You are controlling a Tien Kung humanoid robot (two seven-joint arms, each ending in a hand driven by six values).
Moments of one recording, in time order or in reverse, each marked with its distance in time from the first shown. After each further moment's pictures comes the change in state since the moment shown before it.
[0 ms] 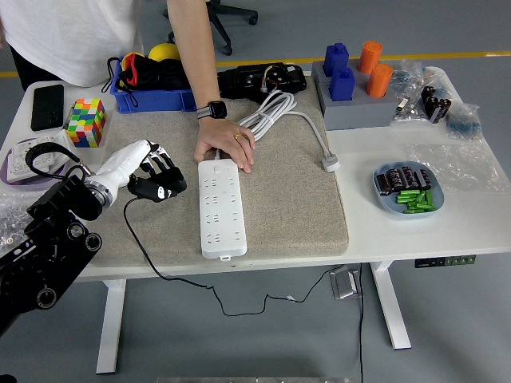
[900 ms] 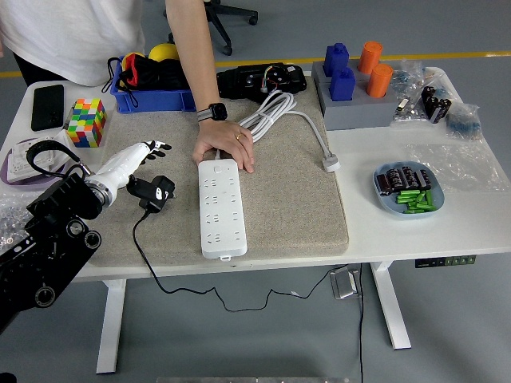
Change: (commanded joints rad) left arm -0.007 0.007 -0.003 -0.072 -0.042 -0.035 0.053; right arm 0.001 0.000 0.000 -0.001 0.001 0.002 0.002
